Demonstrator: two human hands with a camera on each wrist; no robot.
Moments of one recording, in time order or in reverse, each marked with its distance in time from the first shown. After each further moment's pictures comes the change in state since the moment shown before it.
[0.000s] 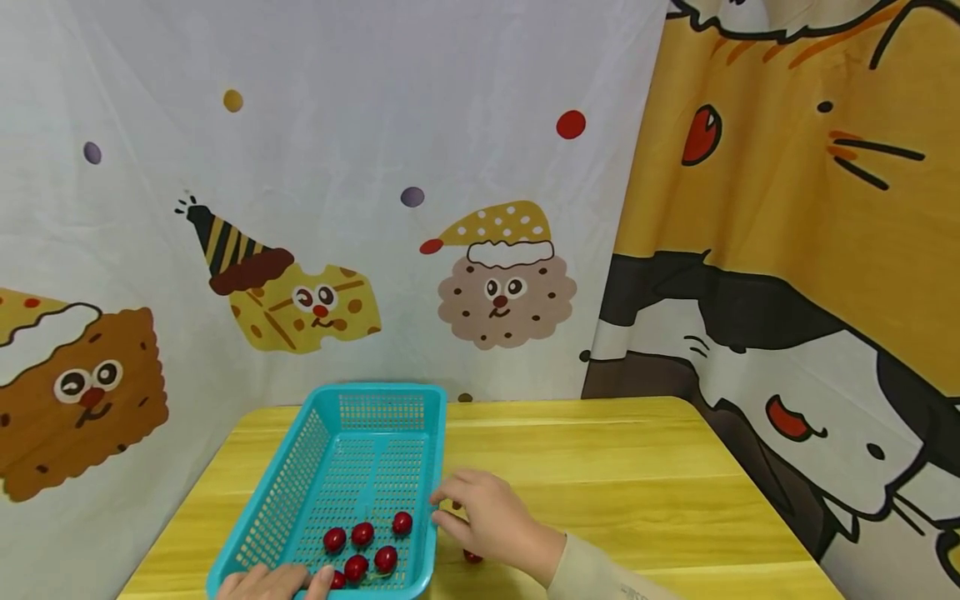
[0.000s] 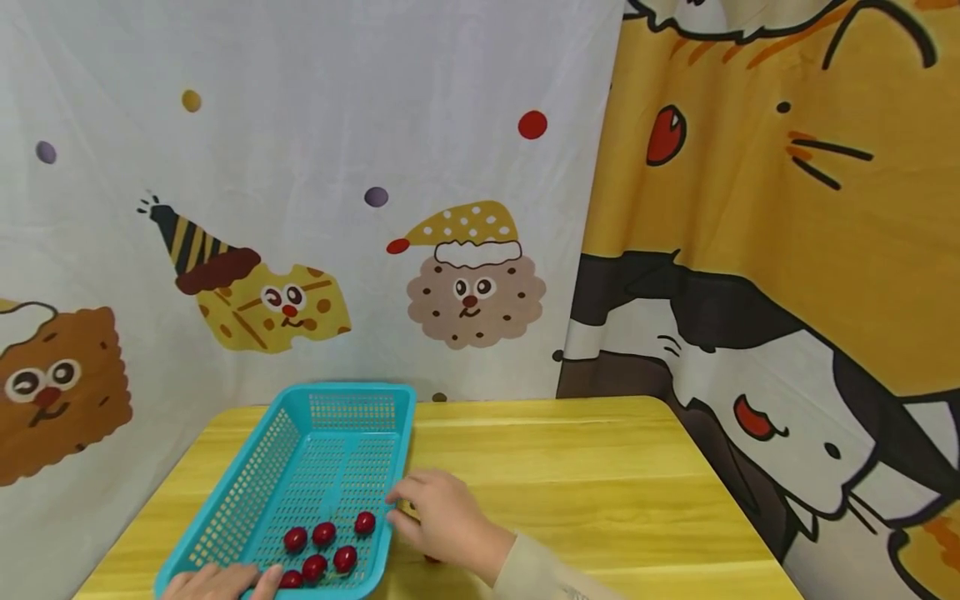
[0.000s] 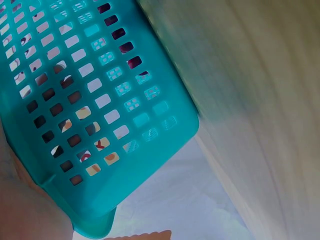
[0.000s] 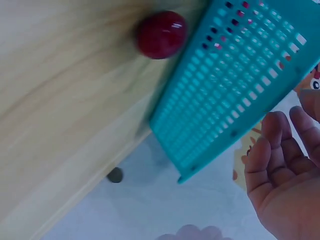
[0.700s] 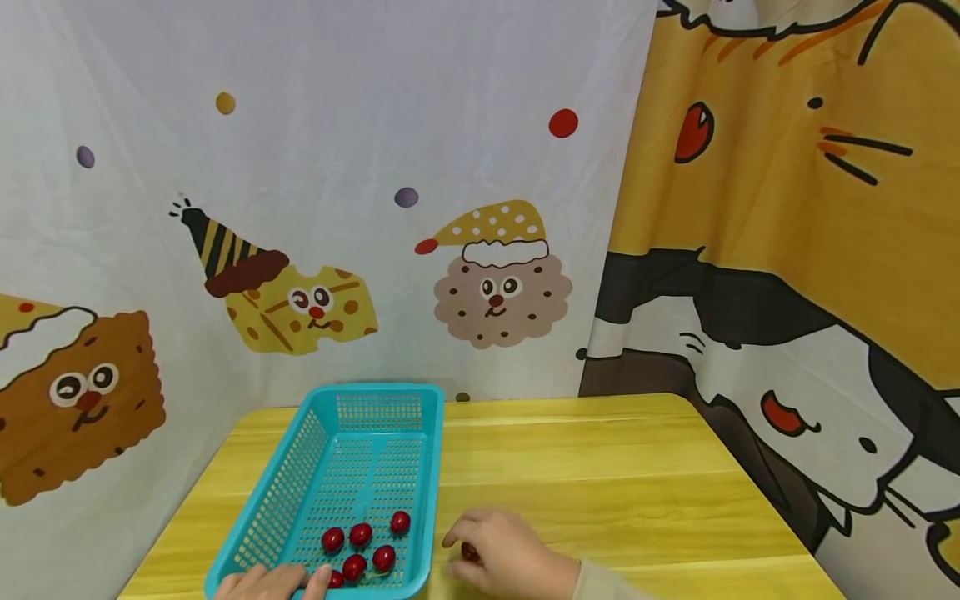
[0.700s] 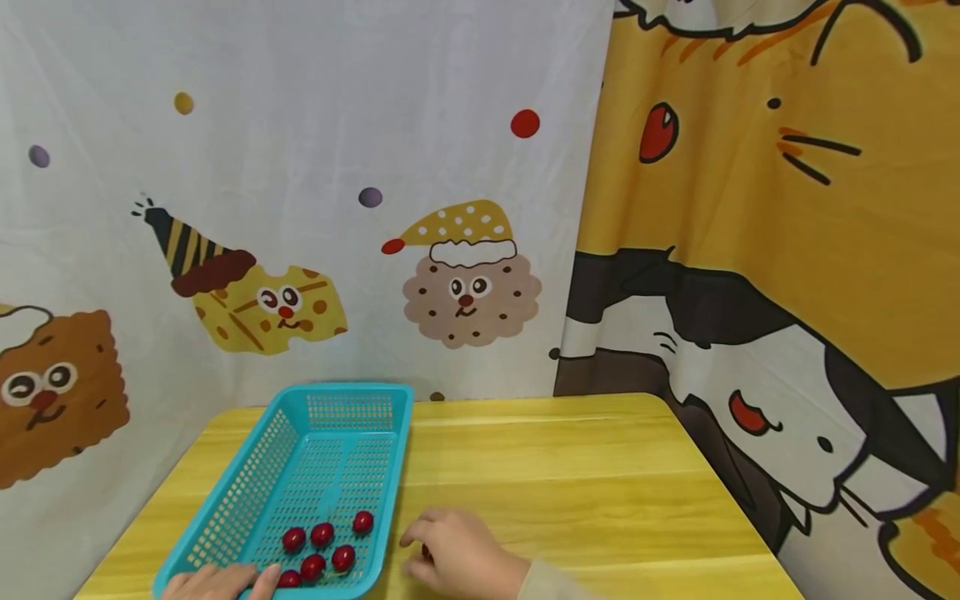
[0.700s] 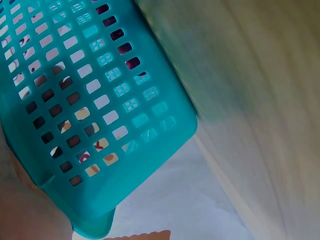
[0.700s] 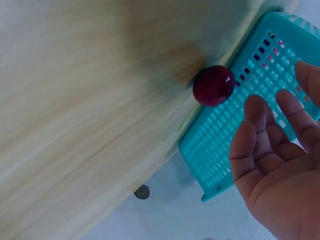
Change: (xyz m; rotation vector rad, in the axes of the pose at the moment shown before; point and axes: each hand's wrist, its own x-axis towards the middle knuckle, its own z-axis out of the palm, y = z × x) left_hand 0.001 0.003 -0.002 -0.010 0.003 -0.011; right_hand -0.044 0.009 0.014 -0.031 -0.136 -0.054
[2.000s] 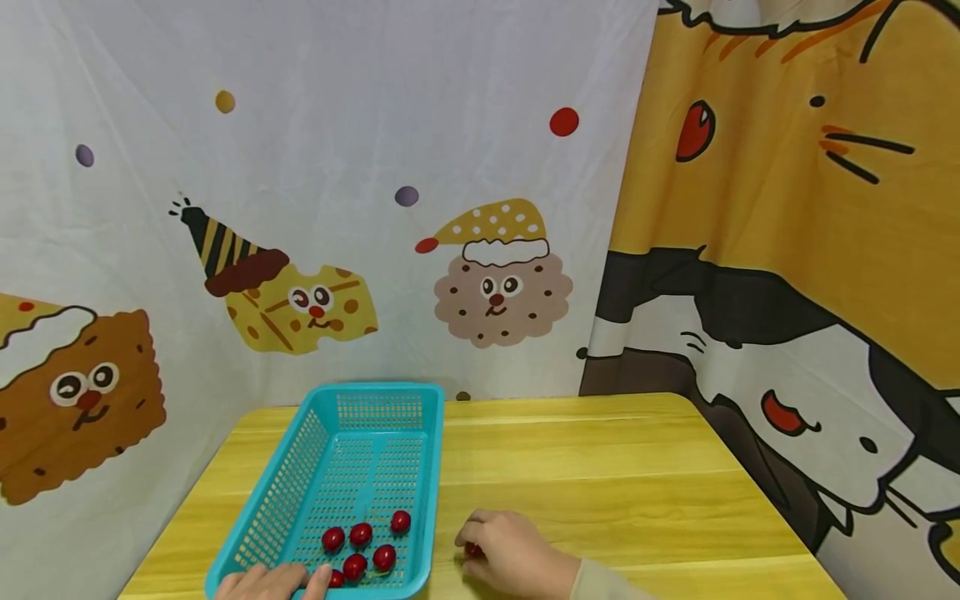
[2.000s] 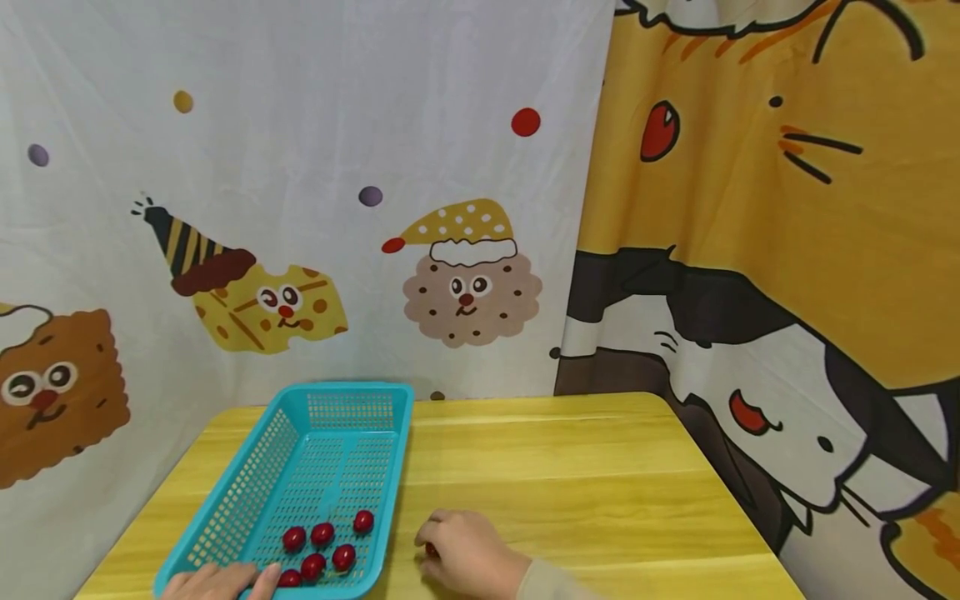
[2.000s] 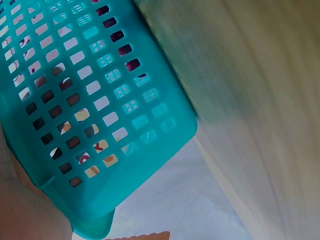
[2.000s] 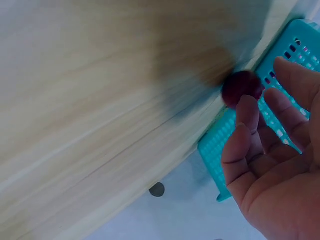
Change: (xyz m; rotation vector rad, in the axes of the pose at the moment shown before) left_hand 0.001 0.001 -0.002 0.010 -0.022 -0.015; right_hand -0.006 0.013 0.011 -0.080 -0.051 0.058
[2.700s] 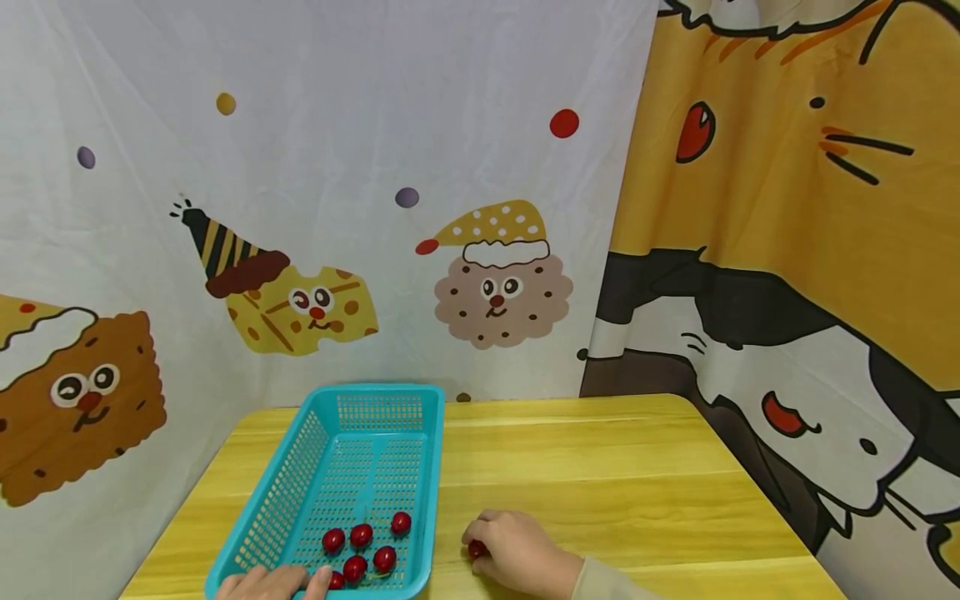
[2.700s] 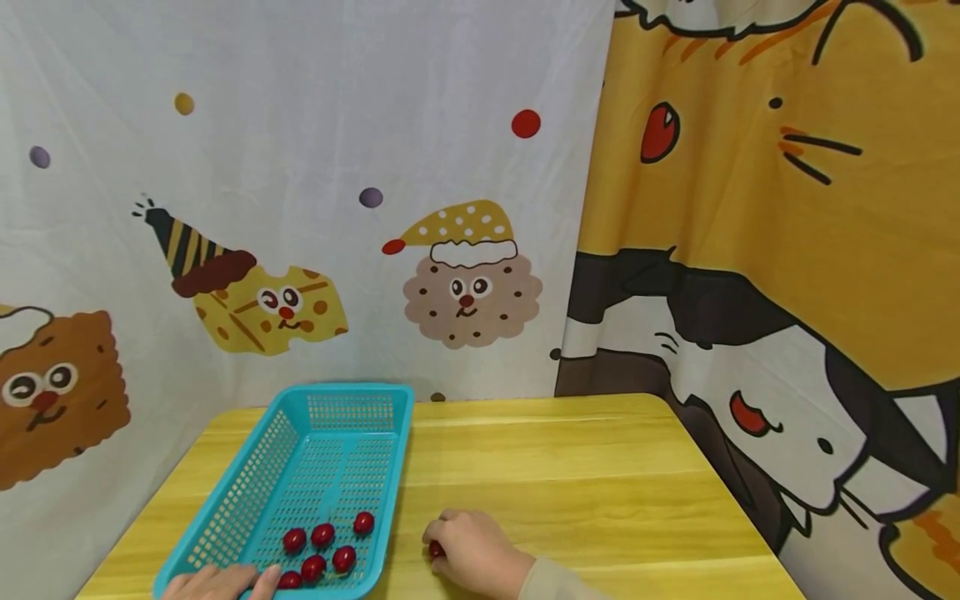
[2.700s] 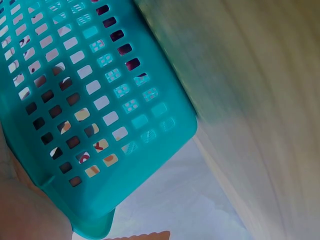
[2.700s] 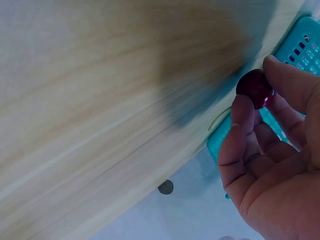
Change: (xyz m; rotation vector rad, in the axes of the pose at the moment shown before) left_hand -0.002 0.000 0.002 -0.010 0.023 0.017; right_hand -0.002 0.006 0.001 -0.019 -0.050 0.085
